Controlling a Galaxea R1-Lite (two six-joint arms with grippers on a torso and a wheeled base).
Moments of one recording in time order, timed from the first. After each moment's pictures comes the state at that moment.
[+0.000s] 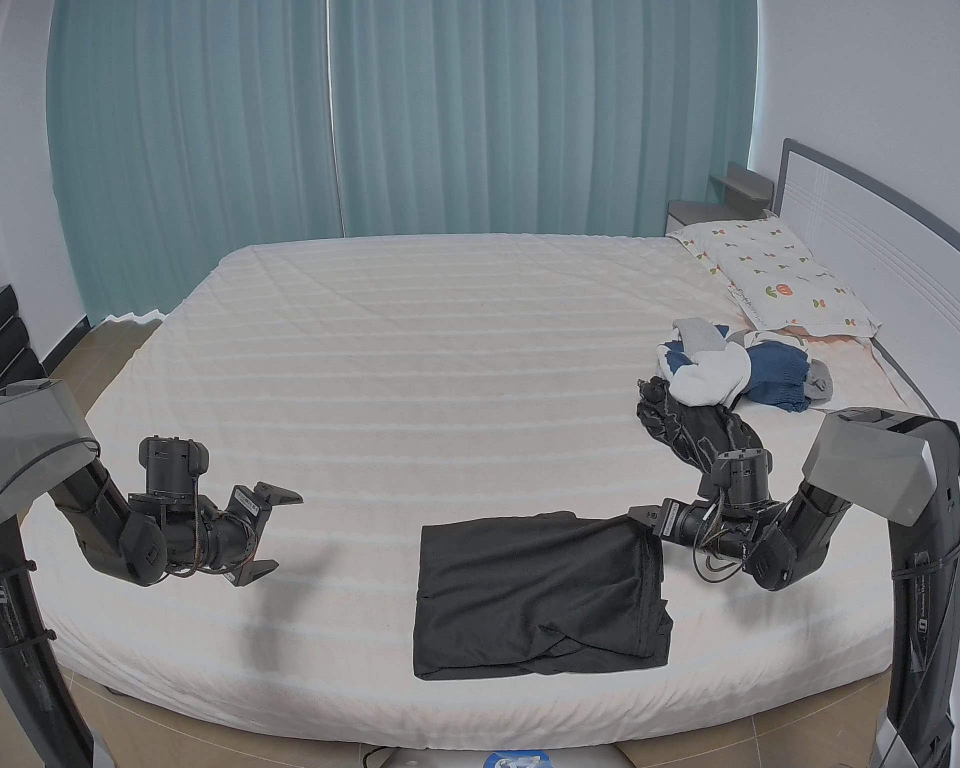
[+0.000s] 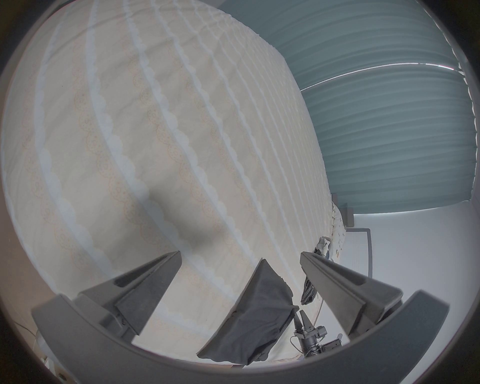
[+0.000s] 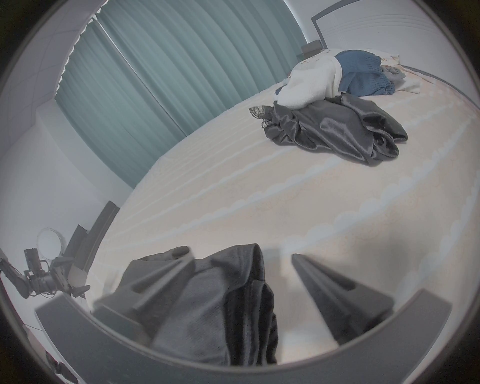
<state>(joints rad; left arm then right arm) 0.00 2.10 -0.68 -0.71 -0.35 -1.11 0.22 2.44 -0.91 -0.97 0.13 0.49</state>
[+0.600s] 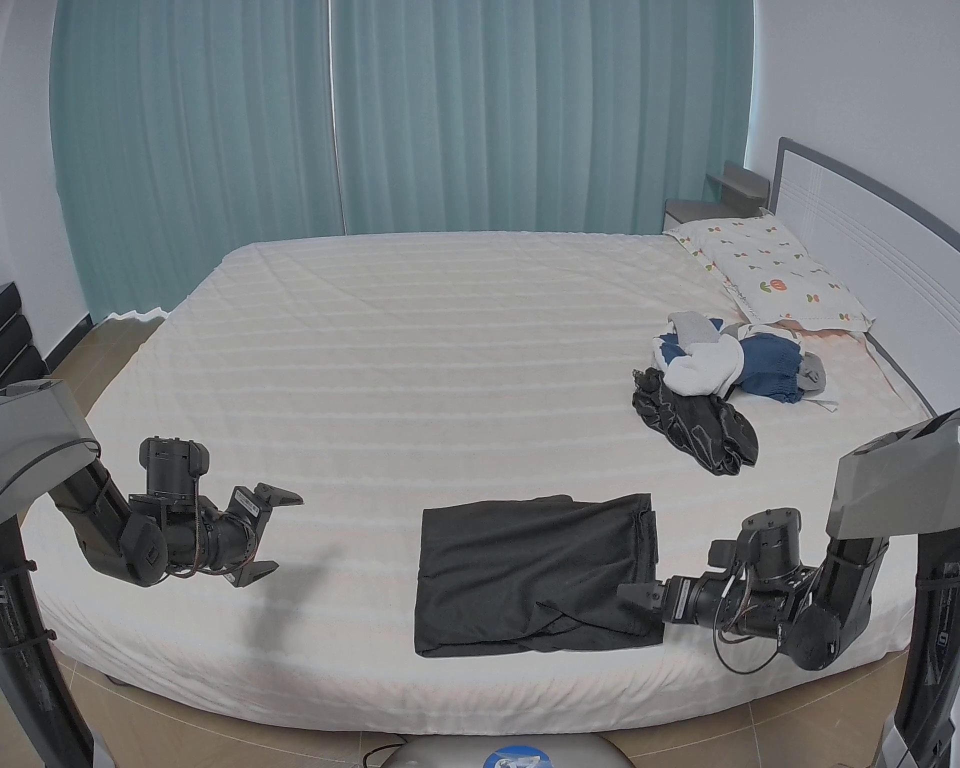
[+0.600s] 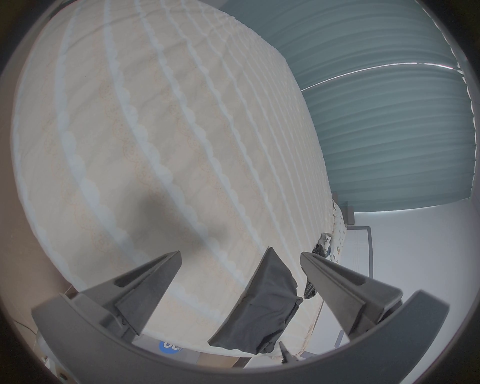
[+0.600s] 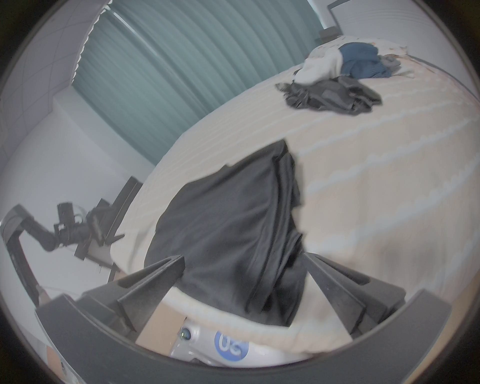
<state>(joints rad) -0.01 2.10 -0.68 -0.71 -0.35 -1.11 0.33 2.27 -0.39 -1.28 0.20 0.49</state>
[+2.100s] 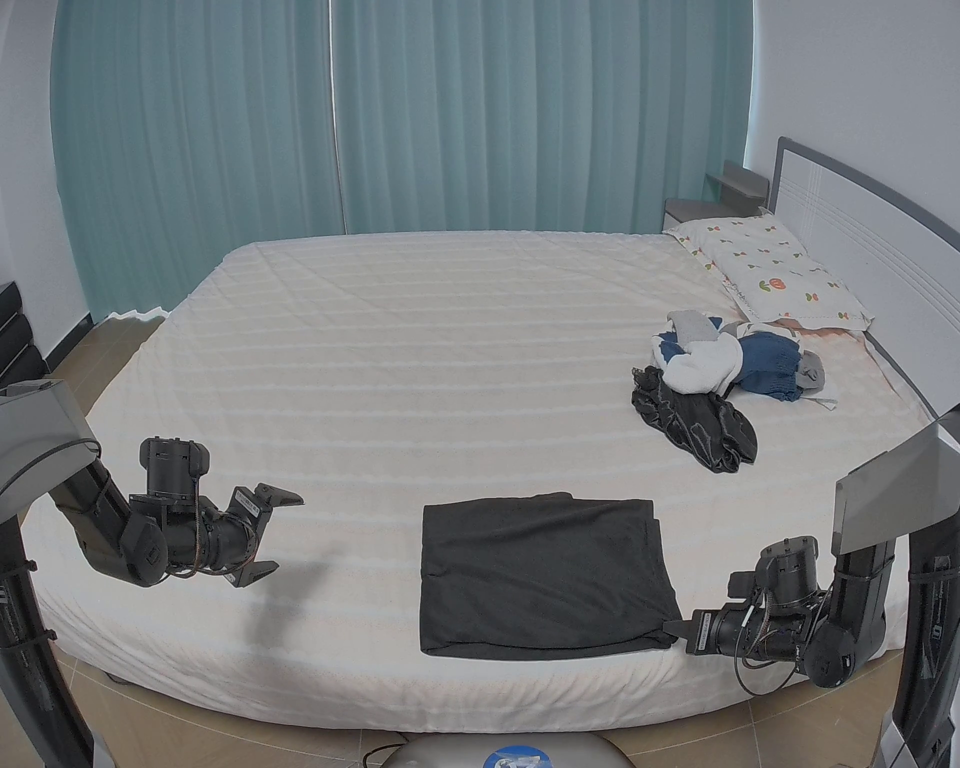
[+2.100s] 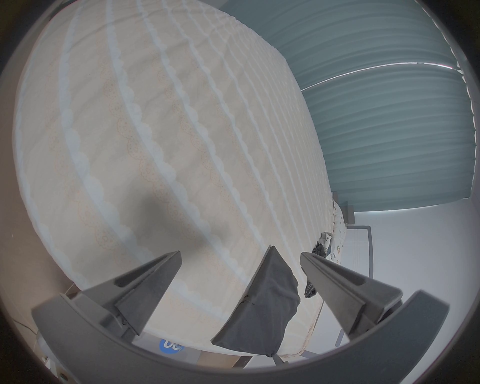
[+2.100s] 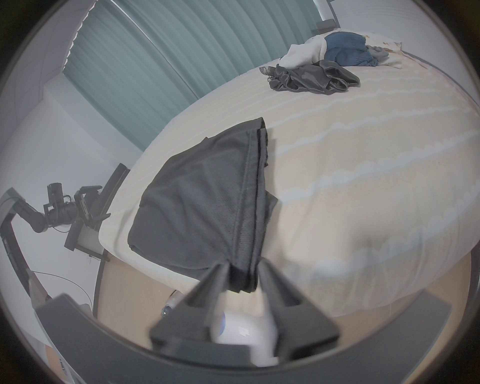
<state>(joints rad) -0.01 2.10 -0.68 -0.71 -0.35 -1.11 0.28 2.32 -0.23 -1.37 0.21 0.42</state>
